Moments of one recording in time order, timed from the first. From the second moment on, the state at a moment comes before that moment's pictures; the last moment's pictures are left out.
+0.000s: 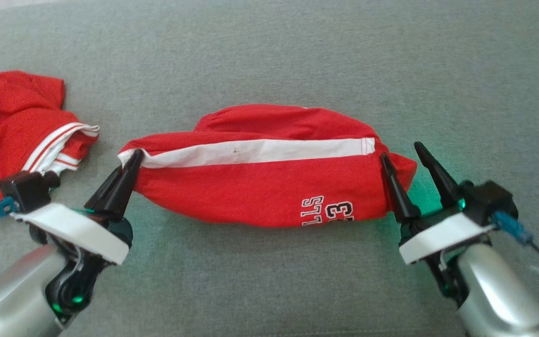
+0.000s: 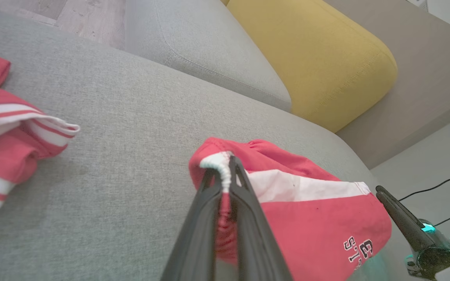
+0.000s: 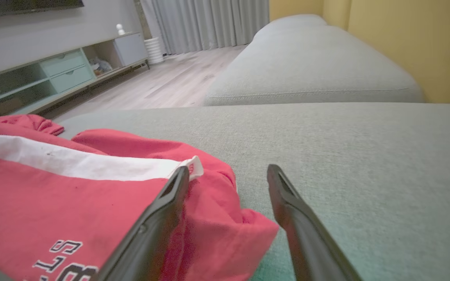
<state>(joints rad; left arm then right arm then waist) -0.55 0.73 -1.01 0.15 -1.40 -0.12 -0.22 -0.26 -0.19 0.32 0.37 0.31 0.13 -0.26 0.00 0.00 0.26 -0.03</state>
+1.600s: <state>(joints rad) -0.99 0.68 -1.06 0.09 -1.32 -0.12 -0.14 -0.64 -0.57 0.63 0.24 0.55 0.13 -0.26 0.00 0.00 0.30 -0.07</state>
